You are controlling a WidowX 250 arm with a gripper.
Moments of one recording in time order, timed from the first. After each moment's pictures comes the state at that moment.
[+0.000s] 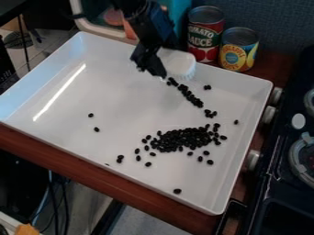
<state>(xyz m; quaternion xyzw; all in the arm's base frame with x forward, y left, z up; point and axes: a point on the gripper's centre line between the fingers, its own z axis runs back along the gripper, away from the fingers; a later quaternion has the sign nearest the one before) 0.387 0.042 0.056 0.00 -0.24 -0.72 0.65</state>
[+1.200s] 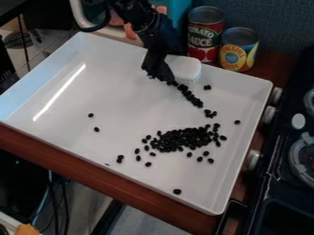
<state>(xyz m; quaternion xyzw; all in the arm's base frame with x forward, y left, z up) 0.407 0.036 0.042 0.01 -0.26 -0.69 0.68</state>
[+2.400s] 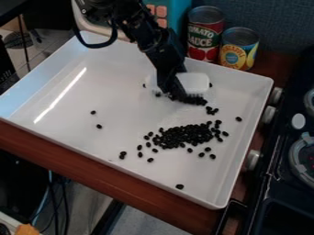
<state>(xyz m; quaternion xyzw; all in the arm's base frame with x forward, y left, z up) 0.377 0.006 0.020 -0.07 -0.24 -0.56 0.79</state>
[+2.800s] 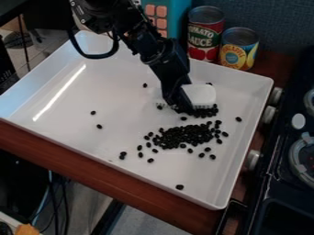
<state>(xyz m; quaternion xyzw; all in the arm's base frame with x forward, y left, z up) 0.356 -0.010 0.017 -0.10 -0.24 -0.53 0.80</state>
